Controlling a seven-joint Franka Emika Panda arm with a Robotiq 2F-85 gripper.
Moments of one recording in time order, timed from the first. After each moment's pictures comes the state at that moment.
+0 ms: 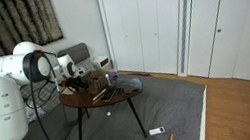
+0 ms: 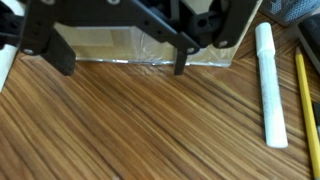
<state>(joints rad) 0.33 0.38 0.08 -1.84 -0.21 2.37 0.53</state>
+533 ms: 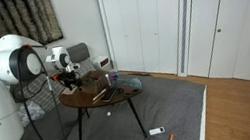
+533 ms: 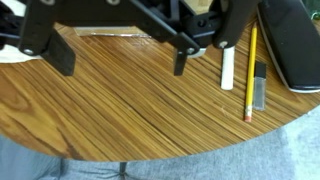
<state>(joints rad) 0.32 0.24 0.11 -1.84 -0.10 2.06 0.50</state>
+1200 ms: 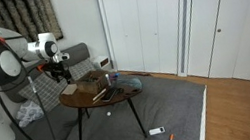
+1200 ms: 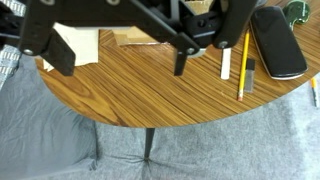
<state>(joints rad) 0.31 0.00 0.16 -1.91 0.02 1.95 0.48</state>
